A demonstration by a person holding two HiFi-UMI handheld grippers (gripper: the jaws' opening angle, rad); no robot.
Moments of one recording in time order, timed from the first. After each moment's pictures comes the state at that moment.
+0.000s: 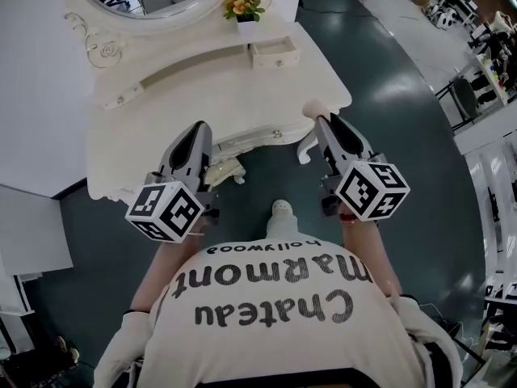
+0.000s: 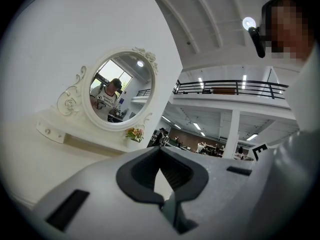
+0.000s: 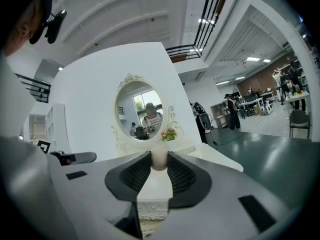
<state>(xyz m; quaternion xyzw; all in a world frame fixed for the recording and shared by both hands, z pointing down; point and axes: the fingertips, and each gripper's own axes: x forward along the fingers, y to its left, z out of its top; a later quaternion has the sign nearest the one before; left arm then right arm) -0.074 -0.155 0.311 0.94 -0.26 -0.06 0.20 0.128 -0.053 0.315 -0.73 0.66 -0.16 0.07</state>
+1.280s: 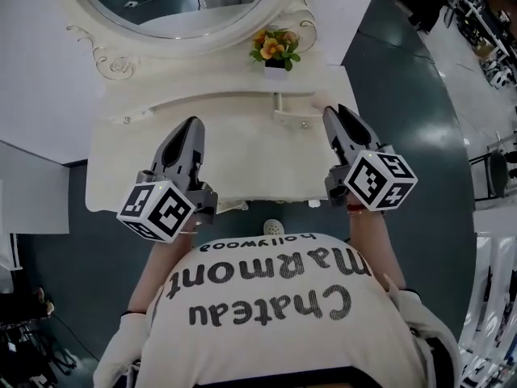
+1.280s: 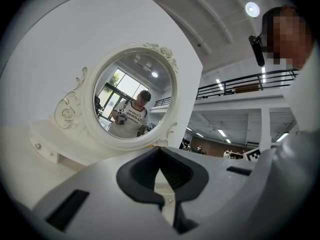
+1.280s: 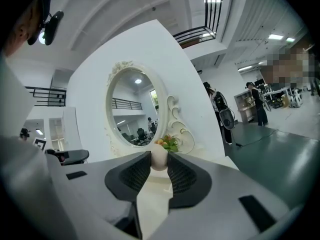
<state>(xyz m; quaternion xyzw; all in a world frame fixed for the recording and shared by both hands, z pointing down) 0.009 -0.326 0.292 0.89 -0.39 -0.09 0.20 0.260 -0.290 0.313 -0.63 0.75 -0.18 0.05</state>
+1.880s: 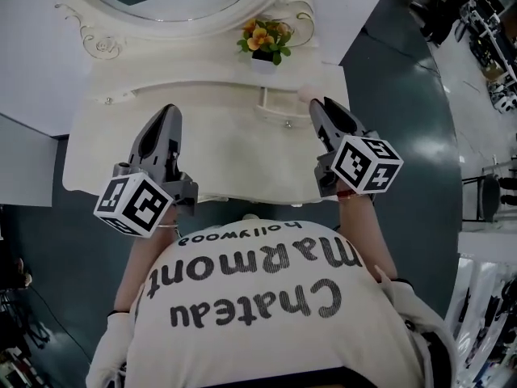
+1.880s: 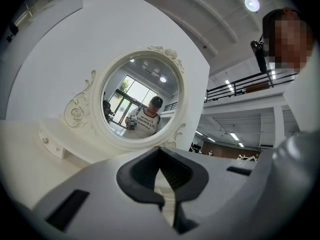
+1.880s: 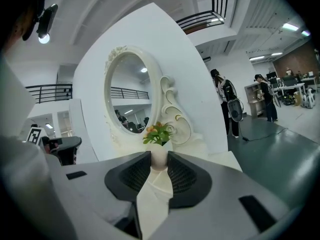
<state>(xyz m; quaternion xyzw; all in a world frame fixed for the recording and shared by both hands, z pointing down) 0.026 -0.335 0.304 0.86 -0.46 -0.11 0.20 0.295 -0.336 0.365 -0.58 0.79 -0.21 -0.01</state>
